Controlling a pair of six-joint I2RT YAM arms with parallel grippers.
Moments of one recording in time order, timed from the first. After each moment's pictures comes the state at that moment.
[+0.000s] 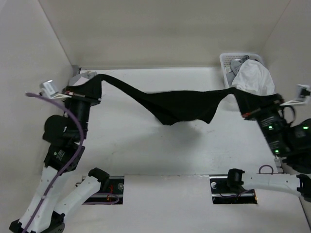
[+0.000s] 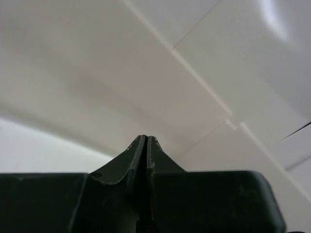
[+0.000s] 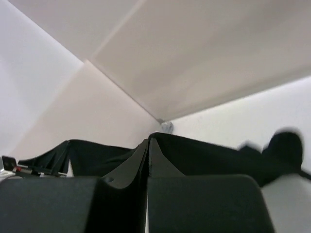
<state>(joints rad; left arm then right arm) -0.47 0.67 1.05 -0.05 -0.36 -0.72 1.18 0.67 1.27 -0.30 0.87 0.53</state>
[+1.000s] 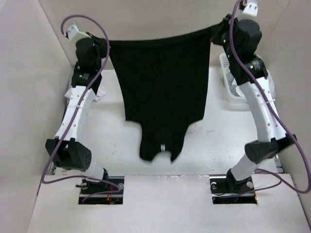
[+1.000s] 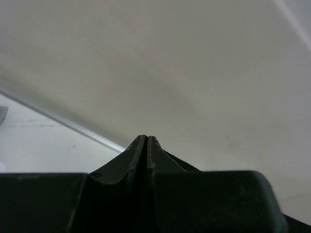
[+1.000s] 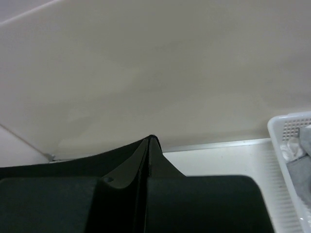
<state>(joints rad) -0.14 1.51 1.60 -0.08 -0.27 -0.69 0.34 1.59 2.02 -0.34 0.25 0.30</state>
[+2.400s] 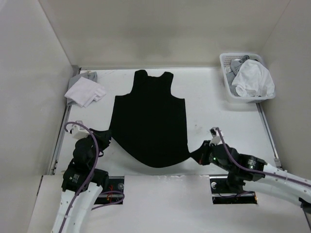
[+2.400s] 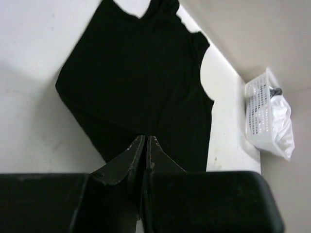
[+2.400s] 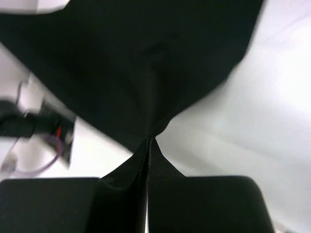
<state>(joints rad) -0.25 0.18 0.49 -0.59 -0.21 -0.88 1.08 0.45 0.42 -0.48 0.30 0.93</state>
